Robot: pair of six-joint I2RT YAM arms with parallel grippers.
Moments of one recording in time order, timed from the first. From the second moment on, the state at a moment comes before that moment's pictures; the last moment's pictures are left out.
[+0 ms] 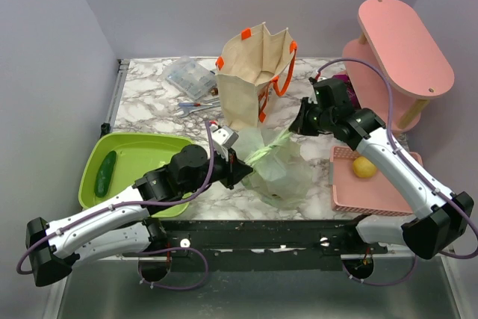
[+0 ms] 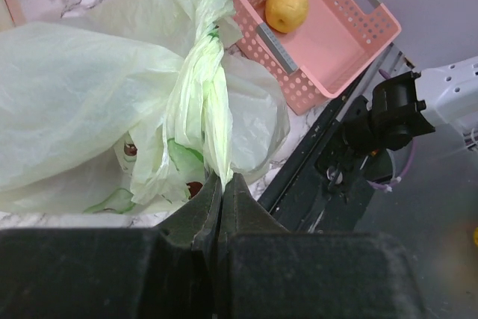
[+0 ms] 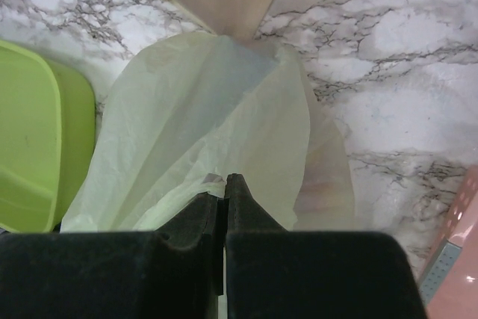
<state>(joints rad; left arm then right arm) -1.04 0.85 0.74 -0.18 0.03 -0.44 0.50 1.27 1.26 -0.72 0.01 0.48</state>
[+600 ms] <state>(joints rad) -1.06 0.53 0.38 -0.17 0.02 -0.80 0.22 1.37 1.14 -0.56 0.21 0.50</state>
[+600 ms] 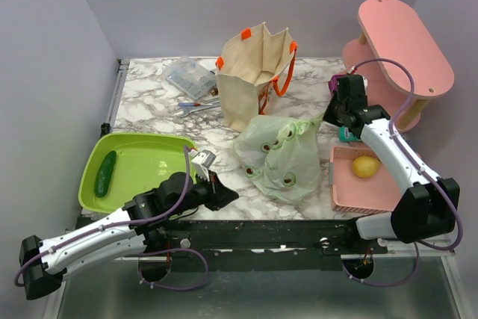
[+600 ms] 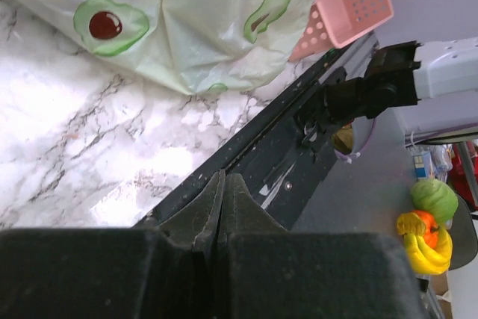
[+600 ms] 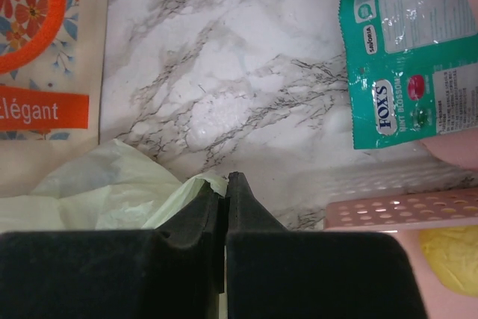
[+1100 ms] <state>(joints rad) -1.07 0.61 0.61 -0.30 0.02 -0.77 0.22 1.29 1.16 -0.58 0.13 0.50</state>
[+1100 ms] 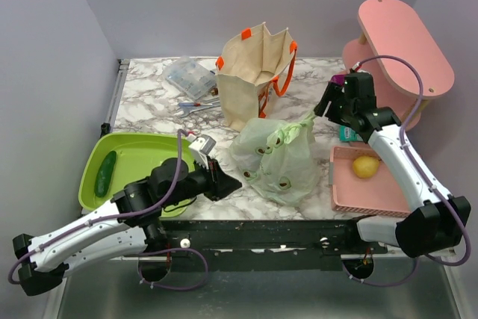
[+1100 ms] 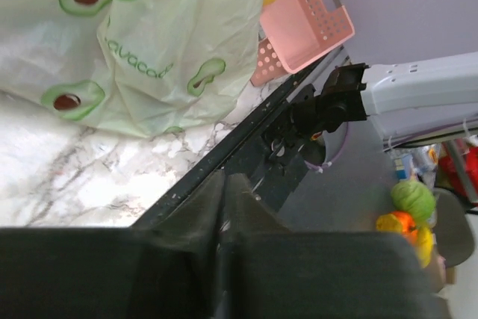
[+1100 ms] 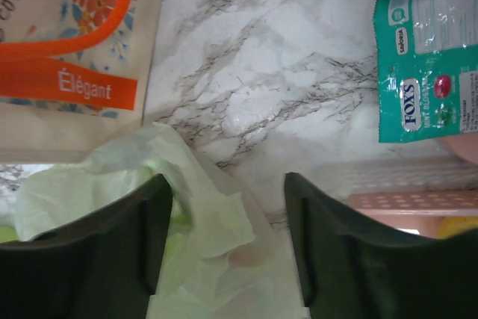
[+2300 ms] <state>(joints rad) -0.84 0.52 0.88 -0.70 -0.60 -0.47 0.22 1.13 1.34 -0.72 0.12 0.52</state>
